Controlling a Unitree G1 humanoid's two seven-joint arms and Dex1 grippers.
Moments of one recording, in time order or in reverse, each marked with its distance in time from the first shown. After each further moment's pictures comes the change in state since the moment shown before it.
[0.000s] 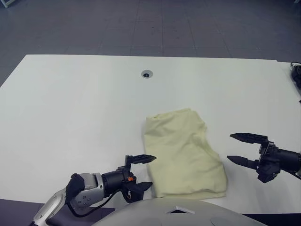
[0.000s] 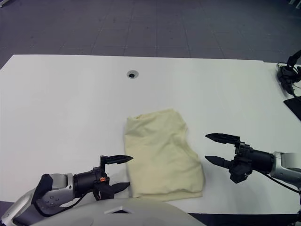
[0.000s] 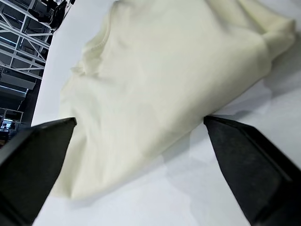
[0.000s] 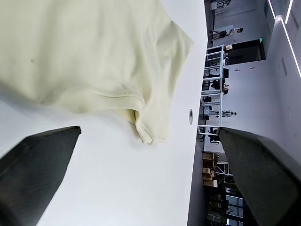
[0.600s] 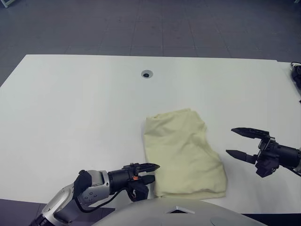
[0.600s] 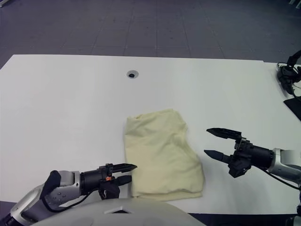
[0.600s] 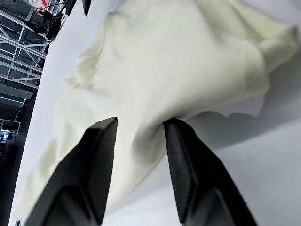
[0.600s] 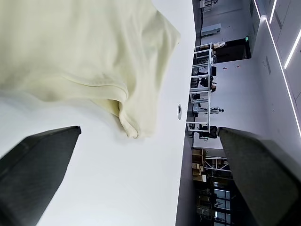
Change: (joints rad) left arm -0.075 0.003 -0.080 0.043 0.020 0.001 0.008; right arm -0.071 0.002 0.002 0.037 -0.133 0.000 -0.173
